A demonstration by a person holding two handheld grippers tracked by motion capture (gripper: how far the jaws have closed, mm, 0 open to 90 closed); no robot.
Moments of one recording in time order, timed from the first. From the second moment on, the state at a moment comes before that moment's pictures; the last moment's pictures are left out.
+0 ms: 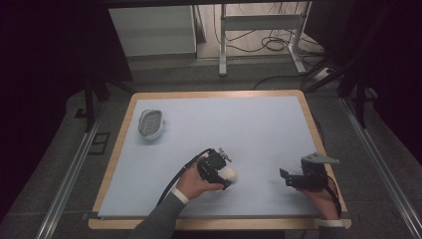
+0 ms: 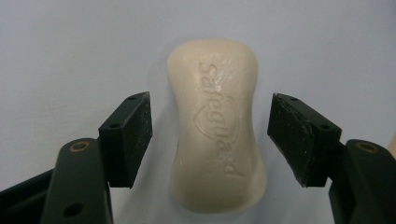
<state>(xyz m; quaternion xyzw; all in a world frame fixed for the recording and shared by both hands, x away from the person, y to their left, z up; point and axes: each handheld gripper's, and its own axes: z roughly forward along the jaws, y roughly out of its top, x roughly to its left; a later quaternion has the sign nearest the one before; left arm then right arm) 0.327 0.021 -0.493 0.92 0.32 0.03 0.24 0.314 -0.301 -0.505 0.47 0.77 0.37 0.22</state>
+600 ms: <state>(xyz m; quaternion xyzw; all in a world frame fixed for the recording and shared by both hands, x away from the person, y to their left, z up) 0.326 0.012 -0.507 0.92 0.32 0.04 0.21 0.314 -0.303 -0.505 0.48 0.77 0.37 0.22</state>
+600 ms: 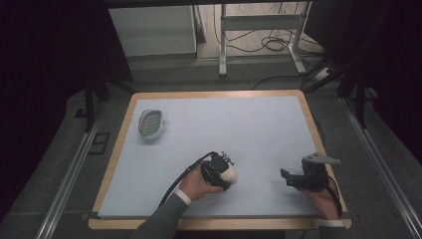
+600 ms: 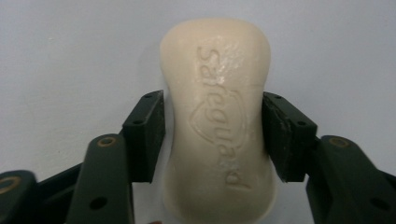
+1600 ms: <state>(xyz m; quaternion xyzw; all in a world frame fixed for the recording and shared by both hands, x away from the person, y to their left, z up) 0.328 0.034 -0.481 0.91 0.32 0.06 0.25 0.314 -0.304 -0.505 0.48 0.77 0.36 0.22</state>
